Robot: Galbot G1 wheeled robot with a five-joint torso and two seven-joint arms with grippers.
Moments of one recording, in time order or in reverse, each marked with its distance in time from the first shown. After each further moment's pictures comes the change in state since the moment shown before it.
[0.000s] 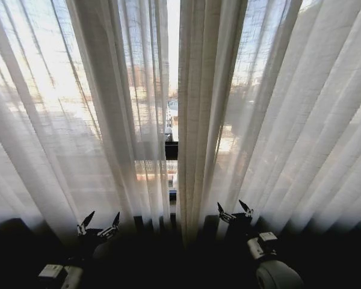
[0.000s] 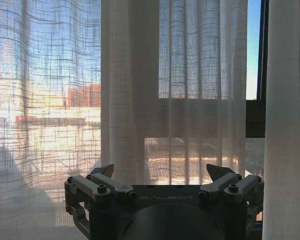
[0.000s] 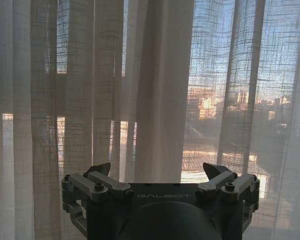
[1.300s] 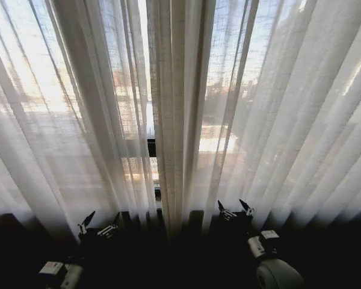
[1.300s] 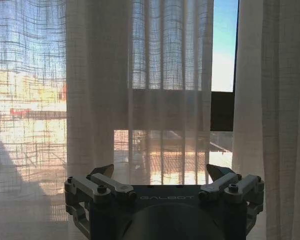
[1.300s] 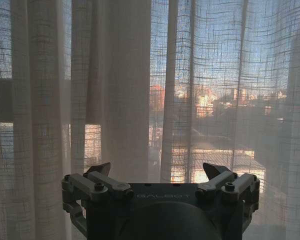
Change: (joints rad) left arm -0.017 0.032 -0.007 0.024 -0.031 0.014 0.000; right arm 0.013 0.006 -0.002 0.011 0.046 -0.009 0.020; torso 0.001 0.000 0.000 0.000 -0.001
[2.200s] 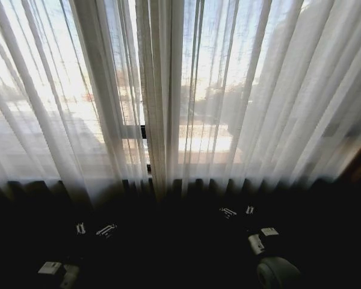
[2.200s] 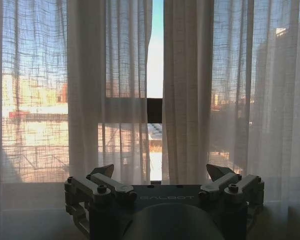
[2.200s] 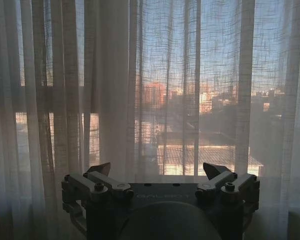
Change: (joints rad) left arm 0.006 -0.001 -0.004 -0.010 0.000 0.004 -0.001; right arm 0.009 -0.001 0.005 0.017 0.000 -0.051 -0.001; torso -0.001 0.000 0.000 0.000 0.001
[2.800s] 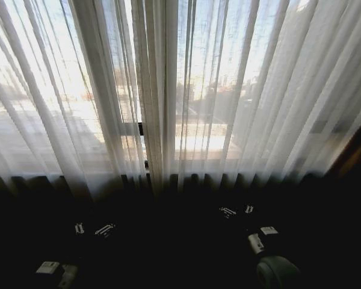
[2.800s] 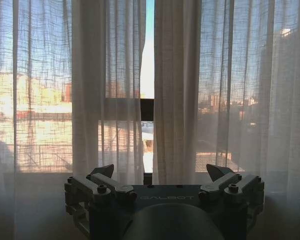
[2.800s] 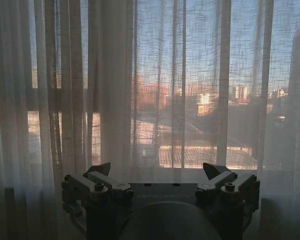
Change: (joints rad) left arm -0.001 0.002 -0.016 0.003 -0.019 0.004 -0.002; right arm 0.014 0.000 -0.004 0.000 -0.003 -0.009 -0.005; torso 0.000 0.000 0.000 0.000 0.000
